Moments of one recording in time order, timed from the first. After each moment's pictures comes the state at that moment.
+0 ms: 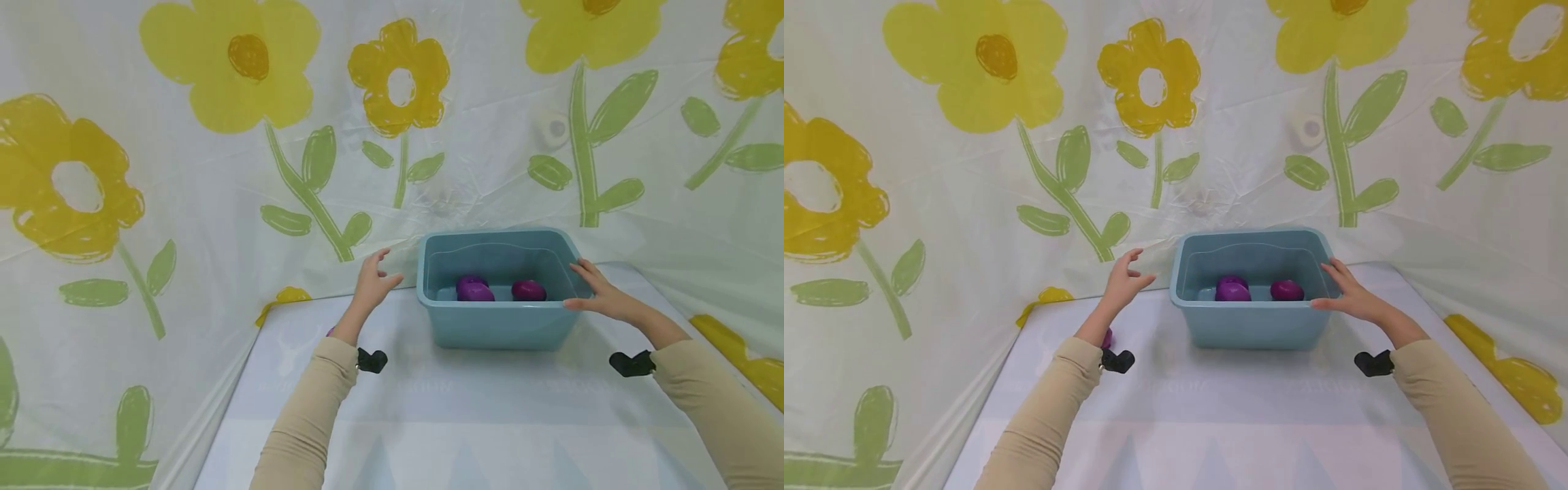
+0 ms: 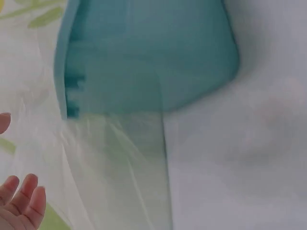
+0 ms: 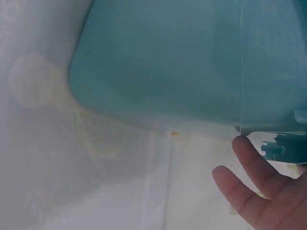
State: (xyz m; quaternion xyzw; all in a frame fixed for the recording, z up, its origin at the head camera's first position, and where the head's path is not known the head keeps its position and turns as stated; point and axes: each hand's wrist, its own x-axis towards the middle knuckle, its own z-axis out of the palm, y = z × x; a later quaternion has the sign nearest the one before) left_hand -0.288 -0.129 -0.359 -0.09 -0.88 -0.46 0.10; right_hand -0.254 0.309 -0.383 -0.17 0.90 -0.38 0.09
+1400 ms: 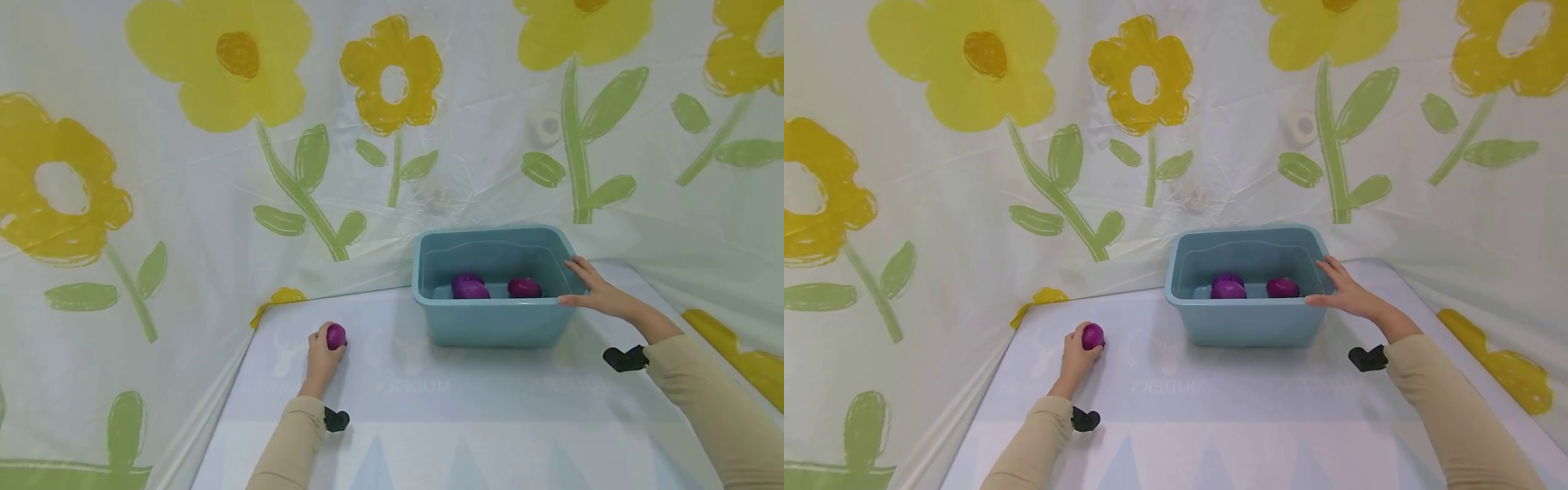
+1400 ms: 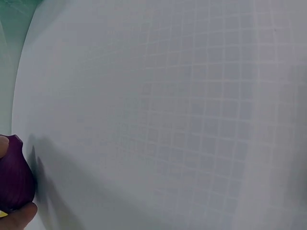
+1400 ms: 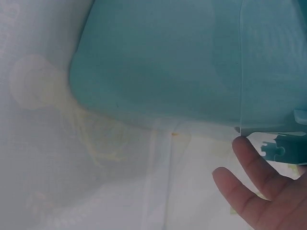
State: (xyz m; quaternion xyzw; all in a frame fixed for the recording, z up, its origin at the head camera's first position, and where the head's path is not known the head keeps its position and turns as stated) left_hand -0.239 -0.233 -0.500 0.10 -0.92 -0.37 0.10; right_hand -0.254 0.309 -0.384 -0.16 0.90 -0.38 0.09
